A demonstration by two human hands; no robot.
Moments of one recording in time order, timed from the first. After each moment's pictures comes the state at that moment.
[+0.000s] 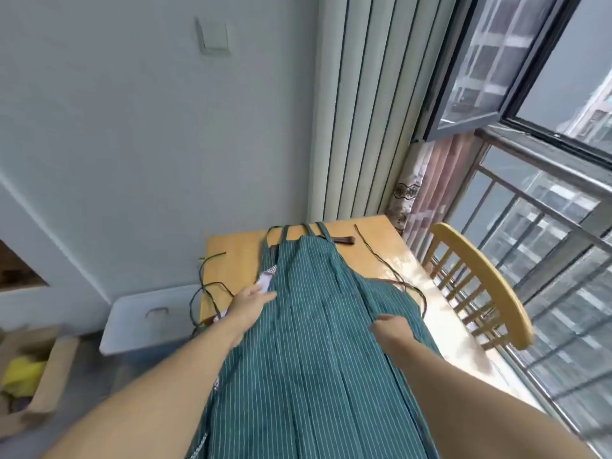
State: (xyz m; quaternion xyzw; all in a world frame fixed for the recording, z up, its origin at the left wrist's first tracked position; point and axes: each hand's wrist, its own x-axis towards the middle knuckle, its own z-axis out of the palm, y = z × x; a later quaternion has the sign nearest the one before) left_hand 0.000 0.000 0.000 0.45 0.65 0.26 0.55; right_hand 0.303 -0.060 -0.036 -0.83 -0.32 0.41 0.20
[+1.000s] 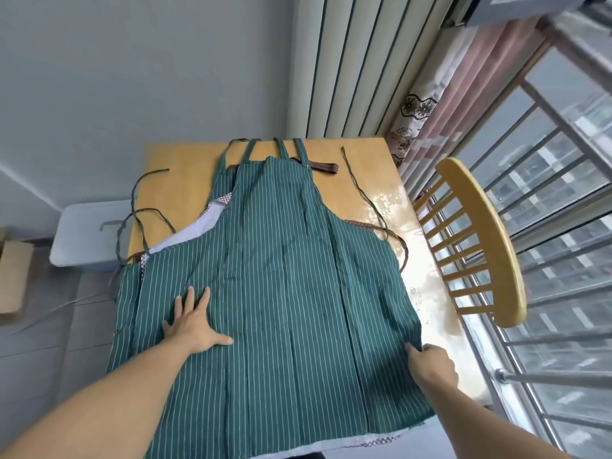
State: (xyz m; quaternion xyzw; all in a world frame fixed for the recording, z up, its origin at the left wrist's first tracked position) left_hand 0.025 -0.021 -0.194 0.56 0.72 -0.17 0.36; right_hand 0.474 -0.132 -0.164 -0.91 -0.28 0.29 -0.01
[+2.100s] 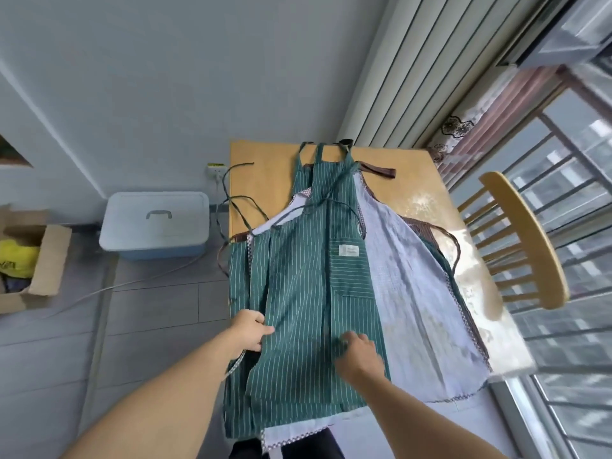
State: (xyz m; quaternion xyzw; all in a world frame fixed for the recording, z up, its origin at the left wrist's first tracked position) left_hand -0.115 -0.083 -0.176 0.38 0.66 0.03 0.65; right_hand 0.125 -0.159 -0.157 -0.80 -0.49 0.31 -0.12
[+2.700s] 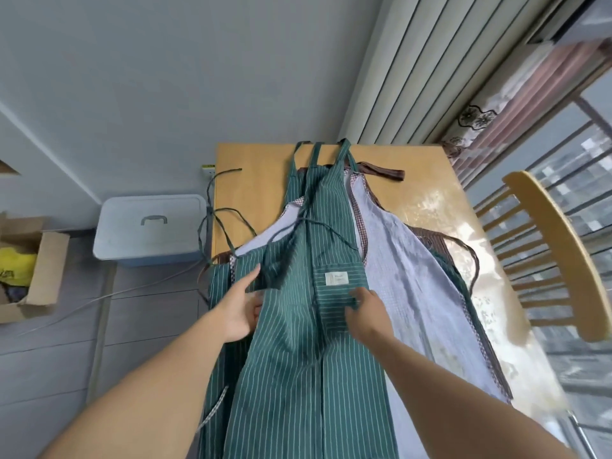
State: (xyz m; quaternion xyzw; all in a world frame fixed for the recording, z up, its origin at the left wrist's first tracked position) left_hand -0.088 0.021 -0.144 0.06 0.52 0.21 0.83; right_hand 0.185 -0.015 -0.165 -0.81 -0.49 0.32 0.04
